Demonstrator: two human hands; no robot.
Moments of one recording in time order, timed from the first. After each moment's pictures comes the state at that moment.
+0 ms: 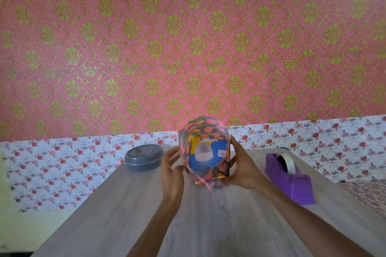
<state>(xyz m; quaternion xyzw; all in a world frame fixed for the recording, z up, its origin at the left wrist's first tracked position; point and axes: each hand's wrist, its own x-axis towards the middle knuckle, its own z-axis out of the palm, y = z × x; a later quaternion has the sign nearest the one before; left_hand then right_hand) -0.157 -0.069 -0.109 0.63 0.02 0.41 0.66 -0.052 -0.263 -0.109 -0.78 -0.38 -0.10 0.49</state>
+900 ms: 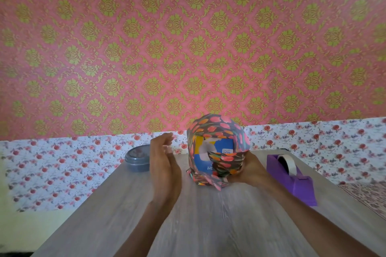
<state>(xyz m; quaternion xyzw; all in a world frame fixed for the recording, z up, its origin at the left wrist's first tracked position) -0.185 -0.060 -0.079 0.71 -0.03 0.59 0.38 -0.032 -0.272 -0.116 -0.79 -0.32 -0.08 0.51</state>
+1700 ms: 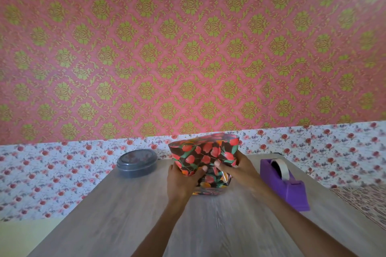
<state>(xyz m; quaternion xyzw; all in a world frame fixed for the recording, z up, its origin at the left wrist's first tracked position) -0.113 -0.072 -0.129 0.76 0.11 0.34 0.54 -0.057 -0.261 -0.095 -0.76 -0.26 -0.07 0.59</state>
